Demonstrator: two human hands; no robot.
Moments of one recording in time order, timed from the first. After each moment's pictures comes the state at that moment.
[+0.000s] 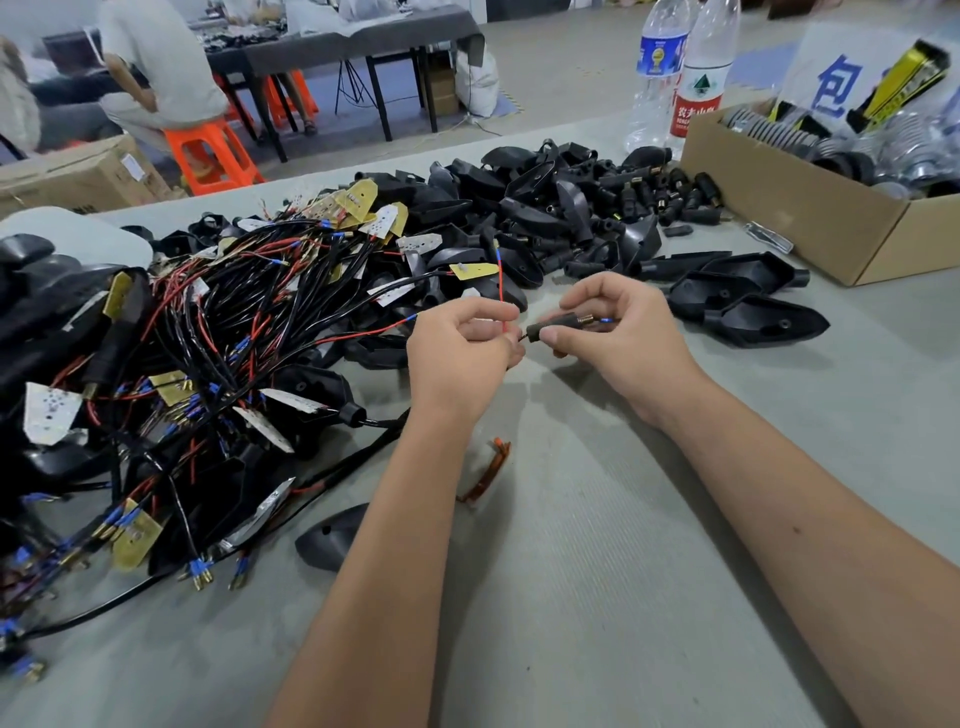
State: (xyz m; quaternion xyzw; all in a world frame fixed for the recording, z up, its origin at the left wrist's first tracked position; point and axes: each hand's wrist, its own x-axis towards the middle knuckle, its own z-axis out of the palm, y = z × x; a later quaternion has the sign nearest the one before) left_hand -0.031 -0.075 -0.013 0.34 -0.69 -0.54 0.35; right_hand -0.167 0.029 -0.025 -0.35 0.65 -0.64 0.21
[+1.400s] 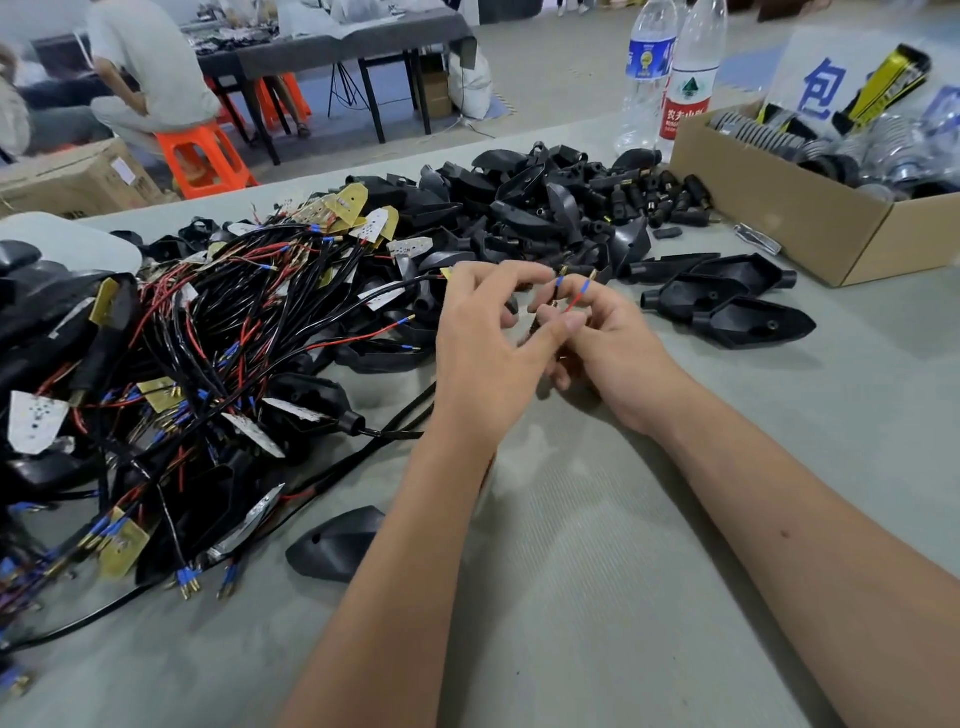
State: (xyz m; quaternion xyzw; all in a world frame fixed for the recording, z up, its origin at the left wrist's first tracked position) left_hand -0.045 -0.054 -0.001 0.20 -0.81 -0.37 0.40; right_hand -0.157 0.025 -0.021 -0.39 0.54 -0.68 0.31
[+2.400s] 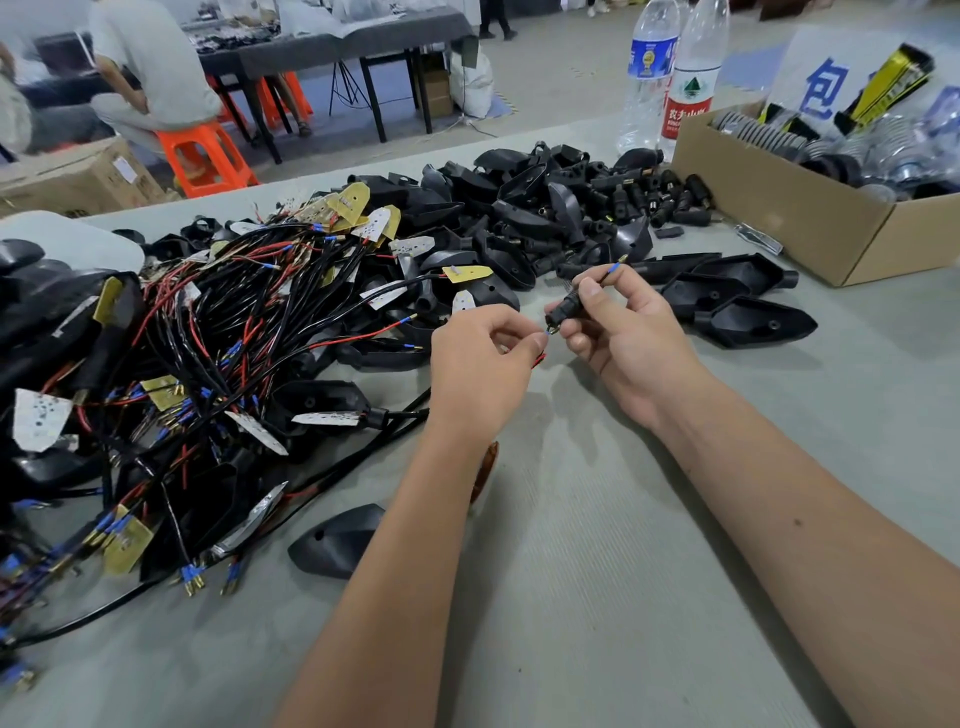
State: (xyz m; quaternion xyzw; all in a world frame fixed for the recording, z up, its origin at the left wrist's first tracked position) left_hand -0.045 -0.062 -0.013 0.30 -0.79 -0.42 0.33; right_hand -0.165 0.028 -0.016 -0.22 0.47 -0.79 0.33
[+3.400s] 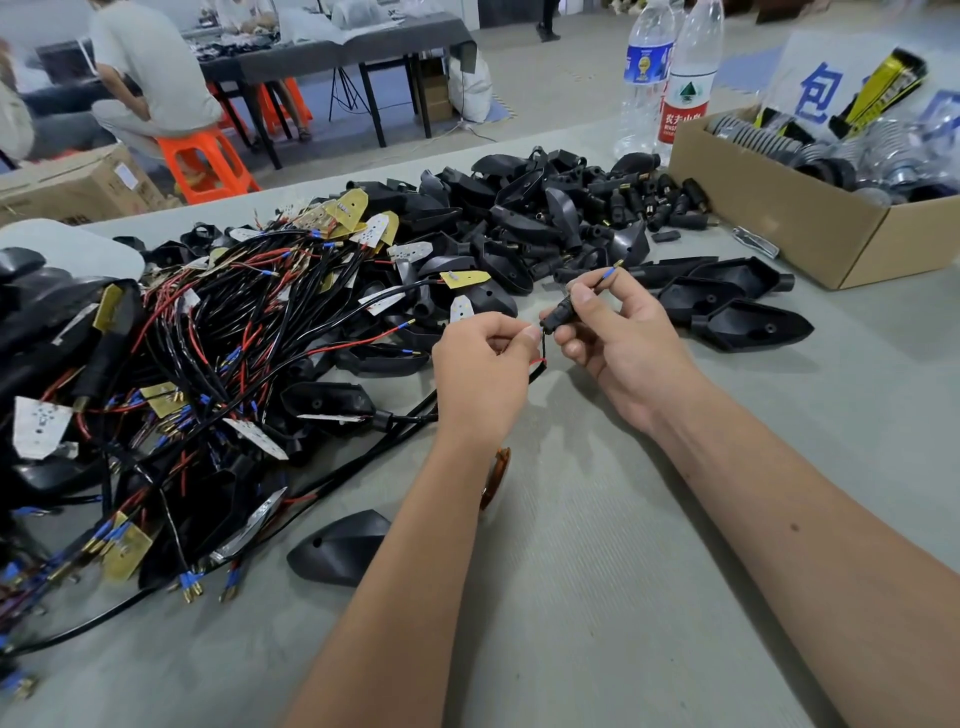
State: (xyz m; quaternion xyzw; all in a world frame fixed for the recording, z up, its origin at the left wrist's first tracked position) left_hand -0.052 -0.054 -0.016 0.34 -0.73 -0.48 0.35; right_hand -0.164 0.029 -0.016 -0.24 0.49 -0.77 0.32
